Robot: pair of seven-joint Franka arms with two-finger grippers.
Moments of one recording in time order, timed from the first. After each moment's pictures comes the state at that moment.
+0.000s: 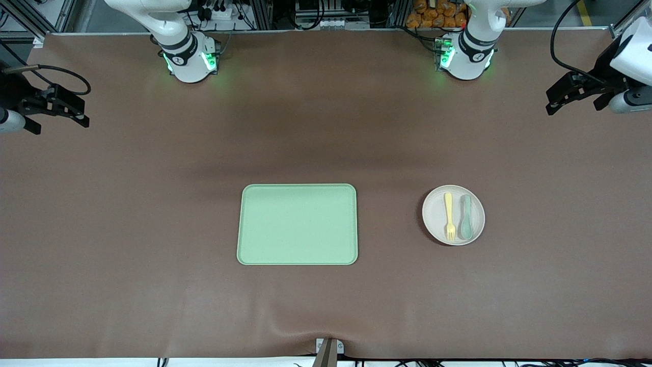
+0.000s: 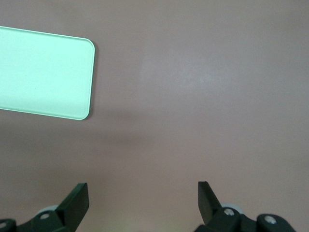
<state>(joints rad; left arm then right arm) -0.01 -0.14 -0.10 -1.65 0.02 1.53 -0.19 -0.01 0.00 0.04 -1.48 0.01 1.46 -0.12</state>
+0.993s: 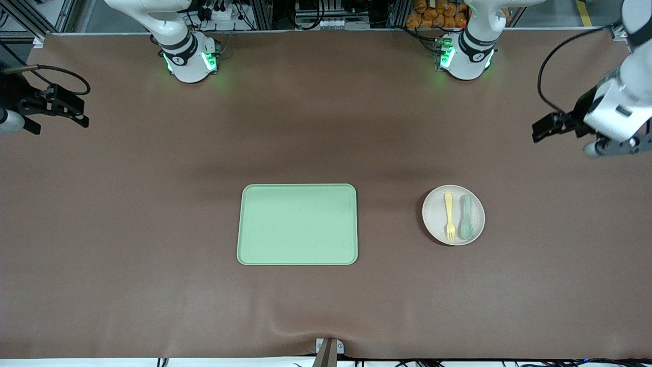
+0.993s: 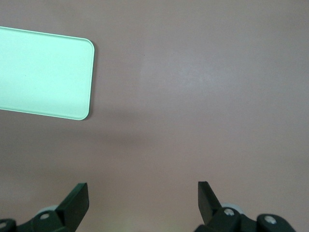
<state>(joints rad) 0.02 0.02 -0.09 -1.73 0.02 1.64 -0.19 -0.01 0.00 0.04 -1.48 0.01 1.46 -0.12</state>
